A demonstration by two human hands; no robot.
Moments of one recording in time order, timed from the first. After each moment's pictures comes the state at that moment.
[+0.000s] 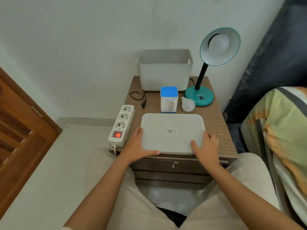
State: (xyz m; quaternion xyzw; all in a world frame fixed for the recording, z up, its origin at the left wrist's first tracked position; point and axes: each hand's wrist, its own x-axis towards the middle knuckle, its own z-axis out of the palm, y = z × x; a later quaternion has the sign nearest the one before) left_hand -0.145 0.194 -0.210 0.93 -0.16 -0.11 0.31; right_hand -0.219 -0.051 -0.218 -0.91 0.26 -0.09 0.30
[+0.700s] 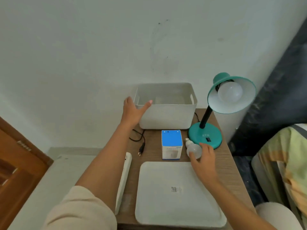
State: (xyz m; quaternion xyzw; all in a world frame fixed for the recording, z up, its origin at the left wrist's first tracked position) left_hand 0.104 0.127 -0.077 0.89 -0.05 0.04 0.45; right_hand -0.073 -0.073 -0.185 -0.88 0.21 -0.16 0.39
